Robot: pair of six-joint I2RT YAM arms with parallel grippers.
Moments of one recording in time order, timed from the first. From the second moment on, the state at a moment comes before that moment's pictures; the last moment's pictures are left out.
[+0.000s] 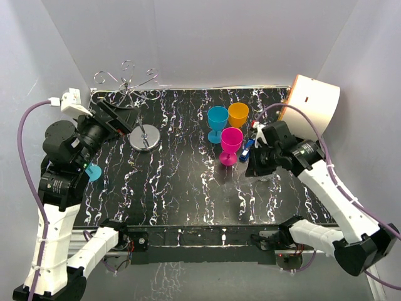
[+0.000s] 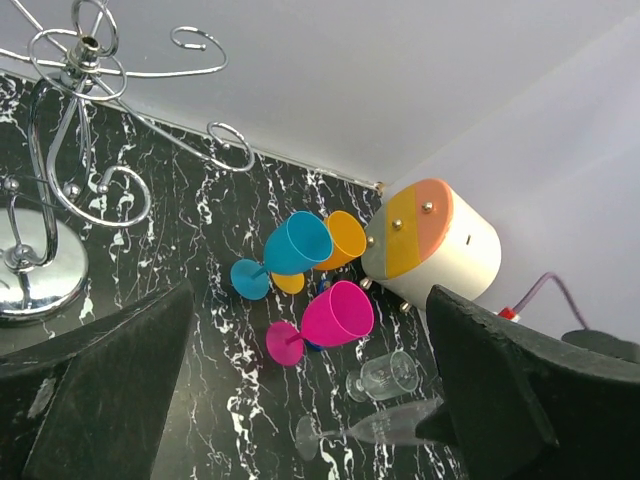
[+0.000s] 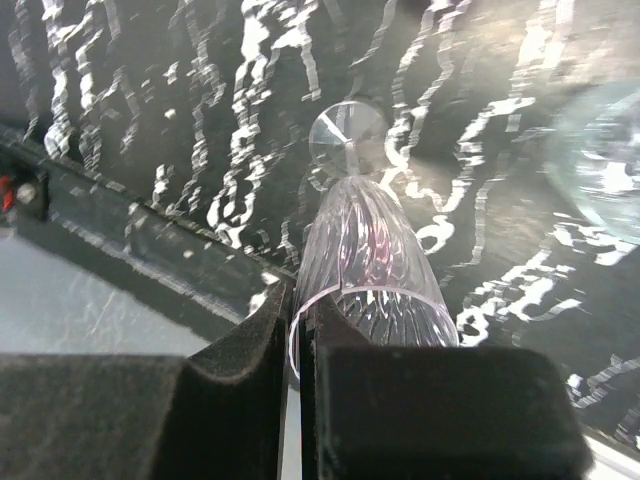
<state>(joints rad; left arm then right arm) -0.21 0.81 1.32 -0.56 0.11 -0.66 0.47 1.04 1.11 -1.04 -0.28 0.29</state>
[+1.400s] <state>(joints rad) -0.21 0.85 1.32 -0.60 0.11 -0.64 0.48 1.25 1.49 -1.08 0.02 0.25</state>
